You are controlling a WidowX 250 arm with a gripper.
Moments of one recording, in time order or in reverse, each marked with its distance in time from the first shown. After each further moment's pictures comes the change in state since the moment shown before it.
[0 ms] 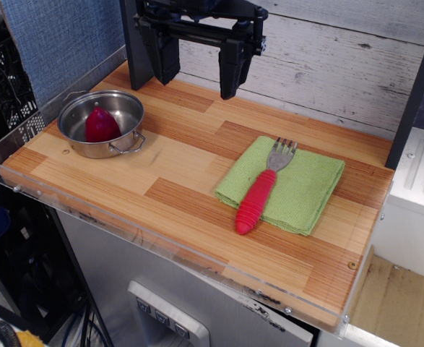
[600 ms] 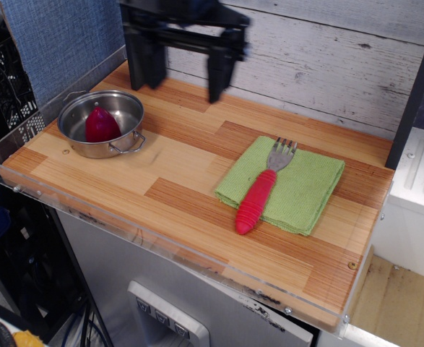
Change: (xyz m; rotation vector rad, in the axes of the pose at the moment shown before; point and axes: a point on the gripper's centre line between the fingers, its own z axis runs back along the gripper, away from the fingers) arm 0.000 0.025 -0.009 0.014 0.010 0.051
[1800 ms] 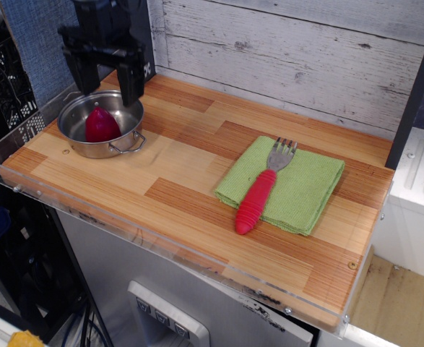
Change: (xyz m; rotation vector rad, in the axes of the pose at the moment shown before) arm 0.044 0.111 -0.081 0.008 0.062 -0.074
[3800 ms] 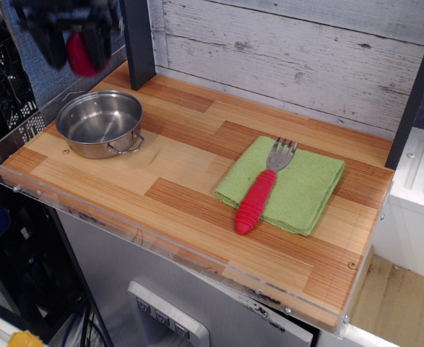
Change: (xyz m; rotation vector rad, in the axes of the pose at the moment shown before) arm -0.014 0.007 0.059 -0.013 -0.106 0.326
